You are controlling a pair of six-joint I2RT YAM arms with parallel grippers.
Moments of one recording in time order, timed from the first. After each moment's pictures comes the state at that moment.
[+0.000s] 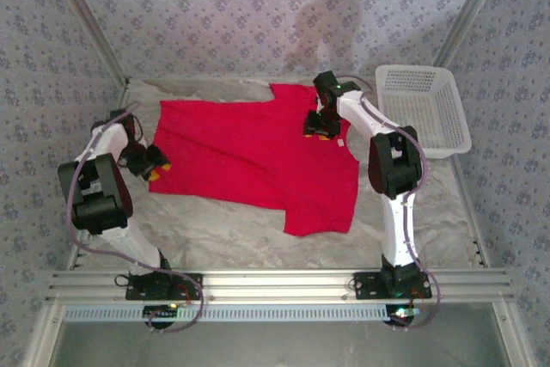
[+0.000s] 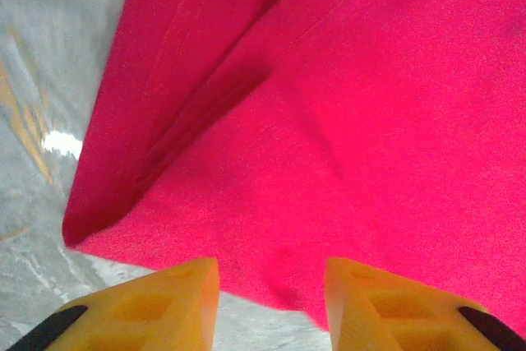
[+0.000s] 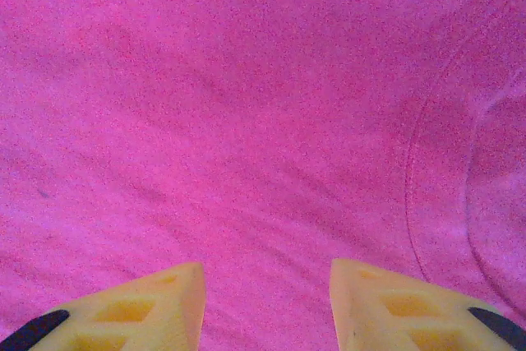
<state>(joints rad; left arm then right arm) 0.26 1.78 1.22 -1.00 0.25 -0.37 0.33 2.19 1.89 -0.99 -0.17 0.41</state>
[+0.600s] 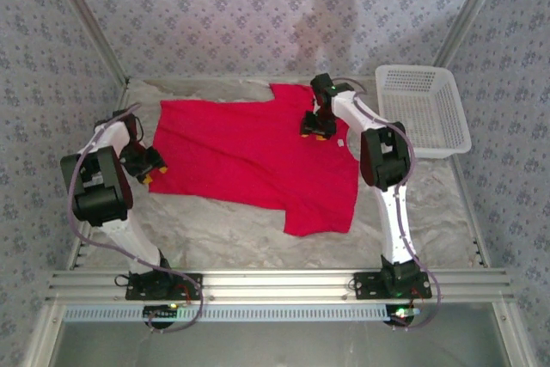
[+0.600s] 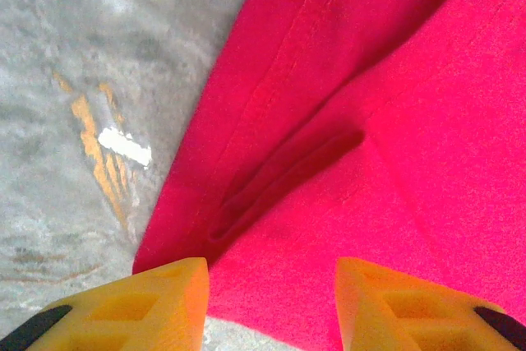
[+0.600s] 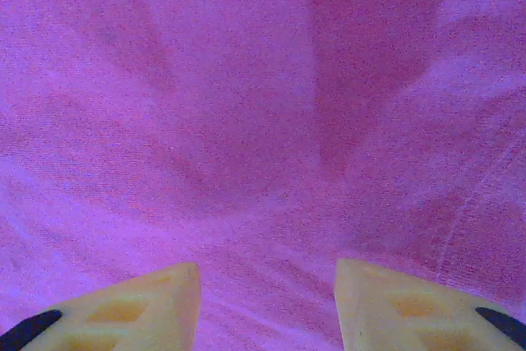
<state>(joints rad) 0.25 1.85 1.30 -1.00 0.13 -0.37 0.32 2.34 2.00 -0.97 -0.19 0.41</state>
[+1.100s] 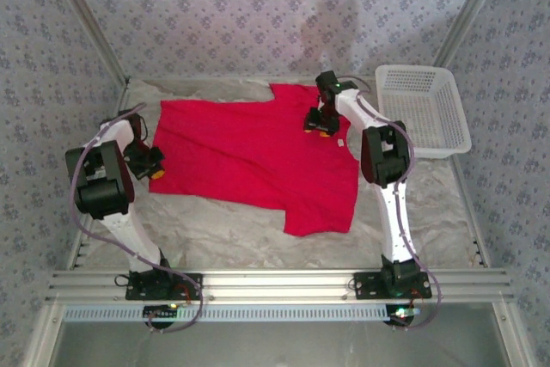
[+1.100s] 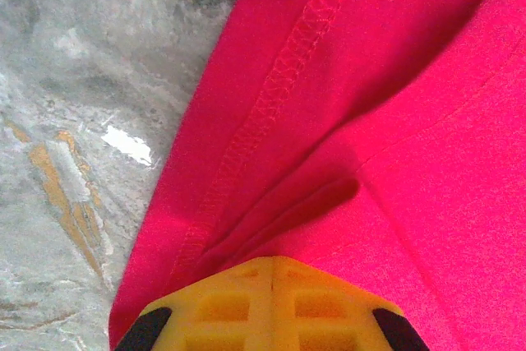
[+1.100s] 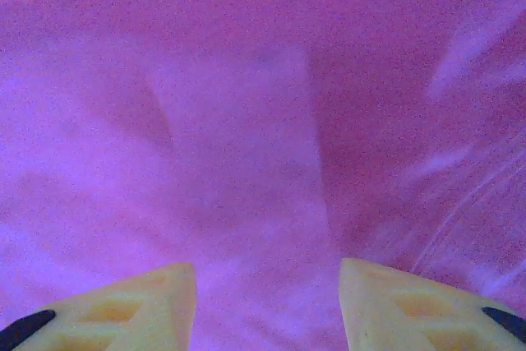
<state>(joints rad) 0.23 1.90 1.31 -0.98 0.12 -0.38 0.27 2.41 2.08 -0.97 -0.16 0.44</state>
